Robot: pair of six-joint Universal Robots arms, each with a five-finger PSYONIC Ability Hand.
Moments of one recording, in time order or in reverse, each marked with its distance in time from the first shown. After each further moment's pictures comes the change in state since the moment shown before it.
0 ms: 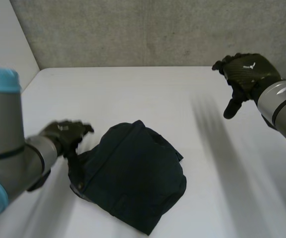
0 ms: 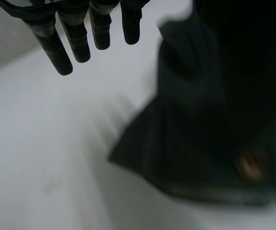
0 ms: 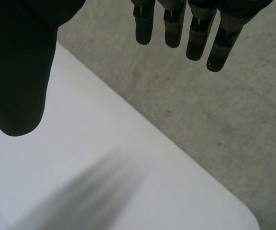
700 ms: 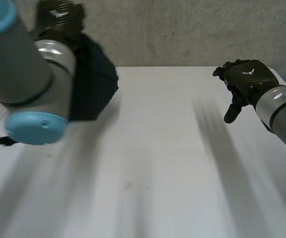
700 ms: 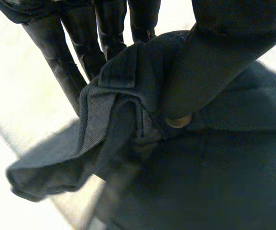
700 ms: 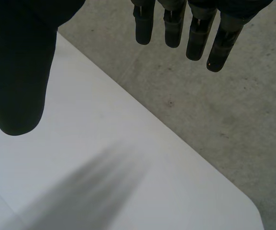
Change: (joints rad) left arm -0.165 -0.139 0.518 0.465 -0.244 0.204; right arm -0.008 0.018 0.013 -0.015 0.010 -0.006; left_hand 0.886 0.999 0.988 0.987 0.898; right_hand 0.000 0.000 0.000 0.000 0.000
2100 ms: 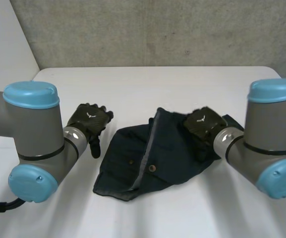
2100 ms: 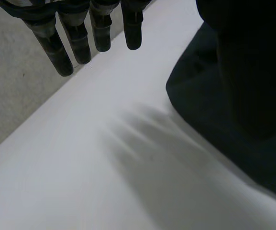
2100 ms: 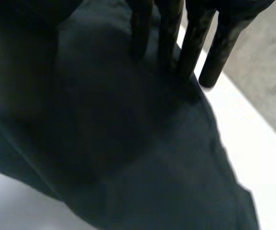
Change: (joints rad) left arm 0.116 -0.085 -0.402 -0.140 0.280 0.016; right arm 0.131 0.288 0.011 -0.033 -0.054 -0.190; left_hand -0.832 -0.982 -0.975 -0.974 -0.896; right_hand 0.050 0.049 0.050 0.033 0.040
